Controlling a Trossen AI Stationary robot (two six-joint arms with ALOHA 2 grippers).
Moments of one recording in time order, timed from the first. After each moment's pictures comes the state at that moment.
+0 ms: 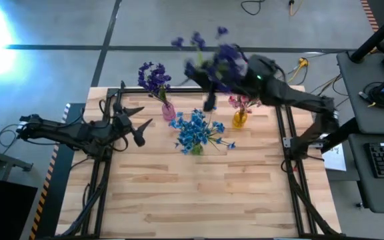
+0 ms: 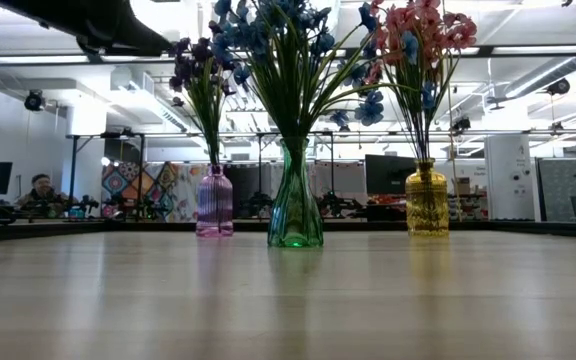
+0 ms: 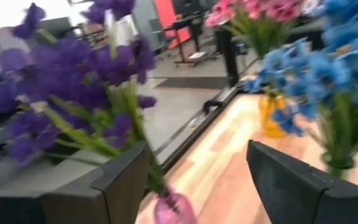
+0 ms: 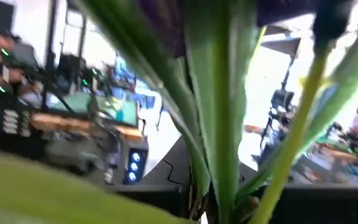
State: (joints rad) left arm -0.17 0.62 0.53 -0.05 -0.84 0.11; right arm -0.14 1.60 1.86 -0.06 0.02 -0.25
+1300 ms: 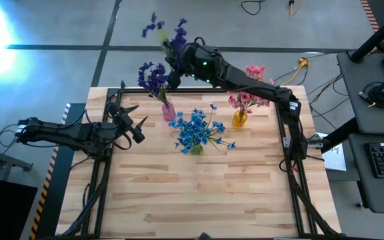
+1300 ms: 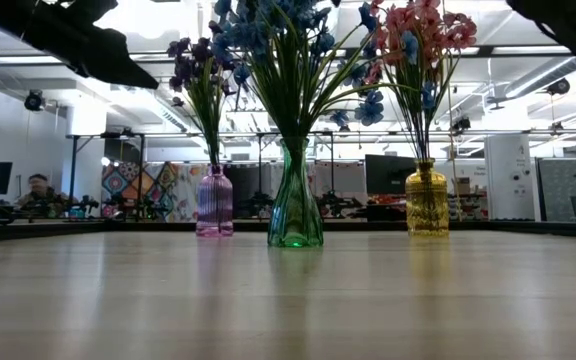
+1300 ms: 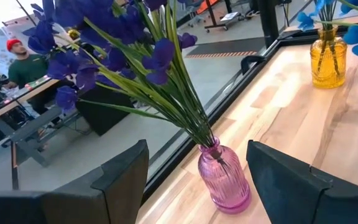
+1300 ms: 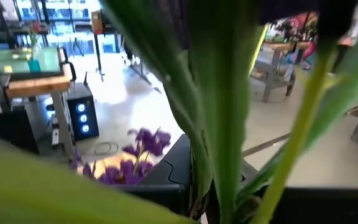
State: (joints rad) left arm -0.12 0.58 0.48 -0.22 -0.93 0.10; right arm -0.35 2.03 2.16 -0.19 0.16 -0.03
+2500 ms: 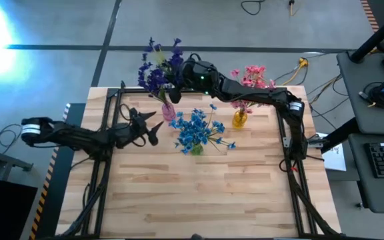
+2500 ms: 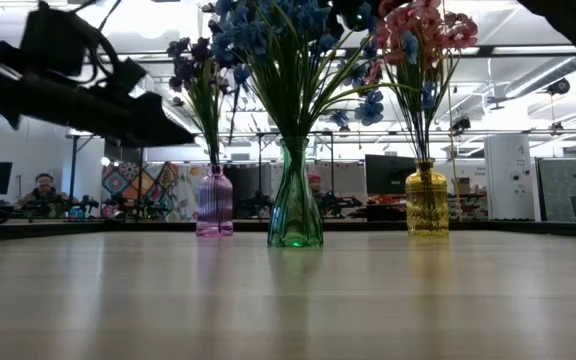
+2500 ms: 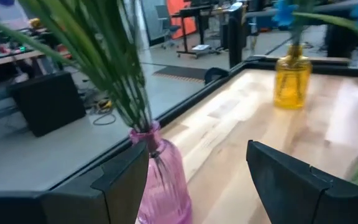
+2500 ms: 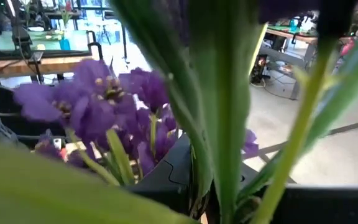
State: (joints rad) left arm 0.13 1.04 0.12 0.80 -0.55 0.04; right arm -0.35 1.99 1.84 0.06 0.04 -0.05
